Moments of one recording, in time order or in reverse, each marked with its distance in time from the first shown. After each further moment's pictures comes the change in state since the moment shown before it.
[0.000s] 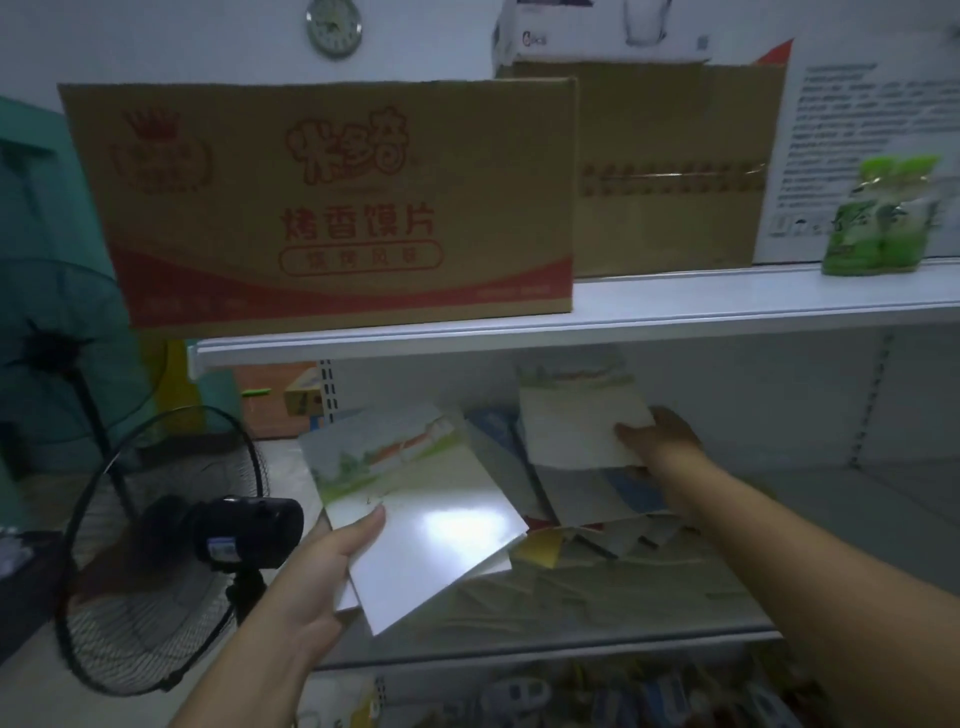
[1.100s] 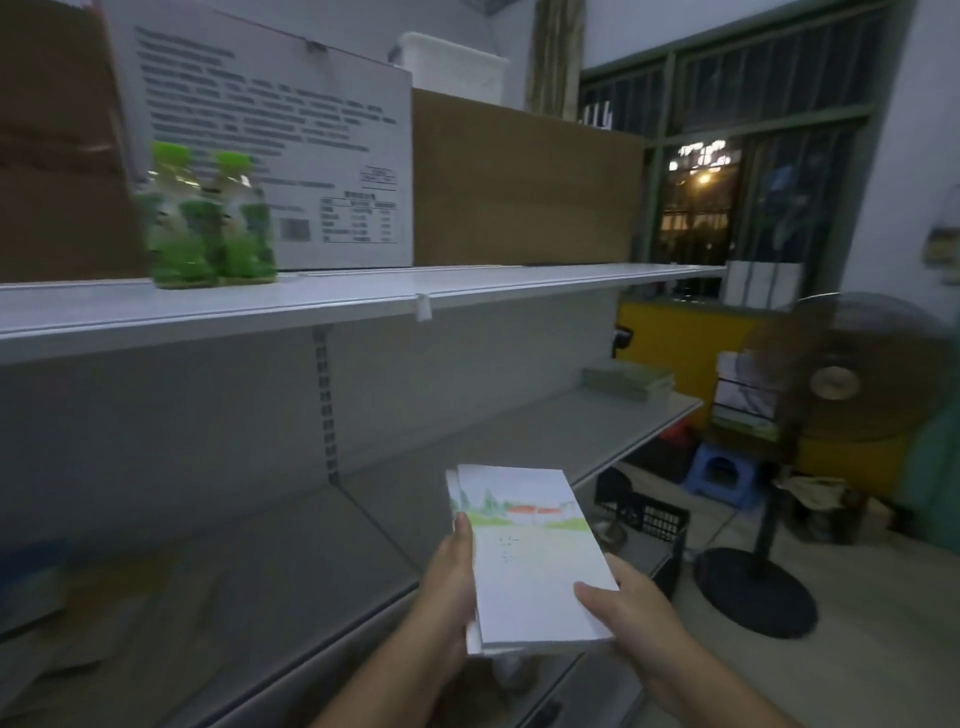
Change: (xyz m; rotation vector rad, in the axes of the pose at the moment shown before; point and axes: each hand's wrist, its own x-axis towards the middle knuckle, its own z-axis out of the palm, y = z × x) left_hand -0.078 -0.326 0.637 0.199 -0.647 -0.401; right_hand -0.071 0.186 -0.570 0.133 0.378 0.186
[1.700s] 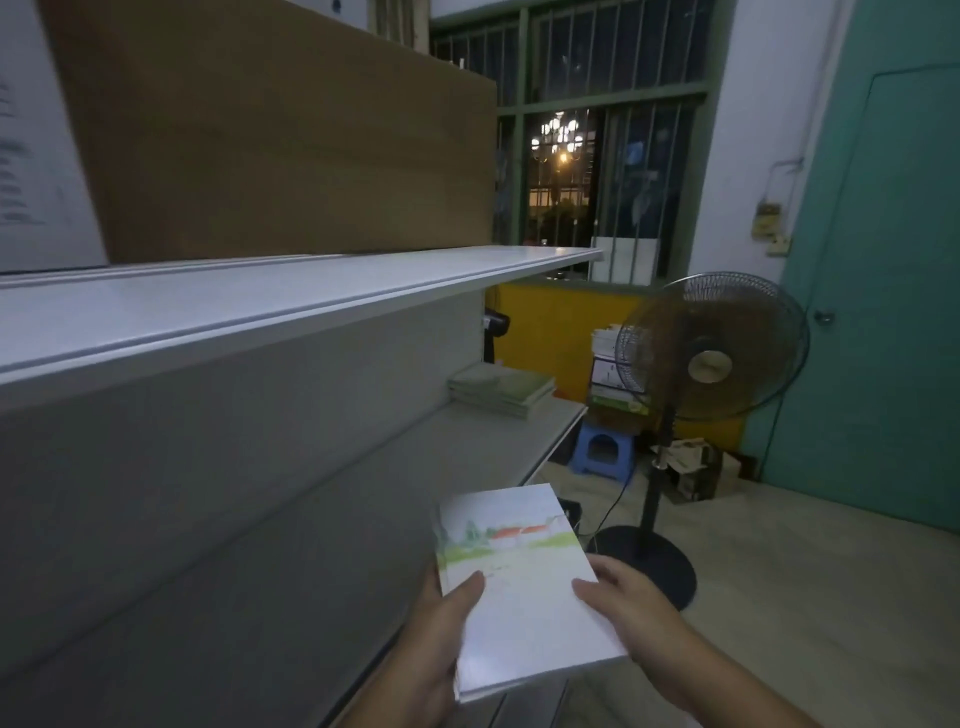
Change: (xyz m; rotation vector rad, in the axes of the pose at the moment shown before) left_hand 0.239 -0.036 0.175 -0.079 -0.284 -0.095; right_hand 0.195 -0.024 -0.184 0.010 0.221 0.034
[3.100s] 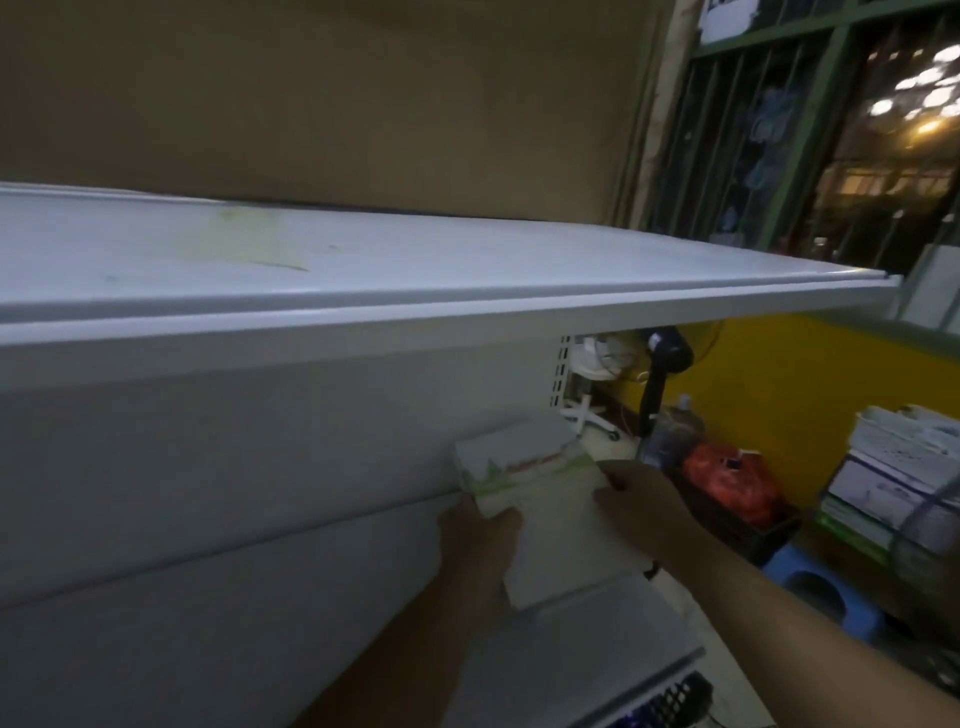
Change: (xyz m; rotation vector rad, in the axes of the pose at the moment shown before) left_hand 0.482 0.062 0.154 0.204 0.713 0.148; right_hand 0.568 -0.145 -0.100 -0.761 -0.360 -0.376
